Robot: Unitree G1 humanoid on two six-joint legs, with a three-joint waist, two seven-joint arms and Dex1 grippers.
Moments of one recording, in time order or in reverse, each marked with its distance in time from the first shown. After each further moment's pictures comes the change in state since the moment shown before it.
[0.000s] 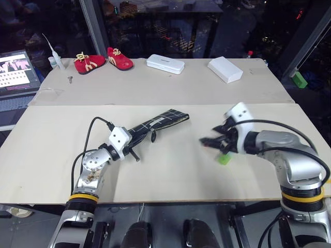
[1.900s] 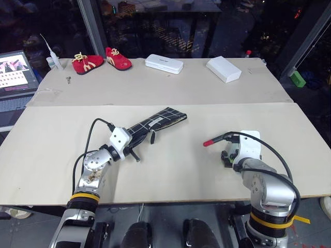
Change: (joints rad) left arm -0.014 -0.010 0.001 0.041 0.000 -0.003 0.000; right arm 0.167 0.384 -0.031 -0.136 -0.209 0.247 -0.633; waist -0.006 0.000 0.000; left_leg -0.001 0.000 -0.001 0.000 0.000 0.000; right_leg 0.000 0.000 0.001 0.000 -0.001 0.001
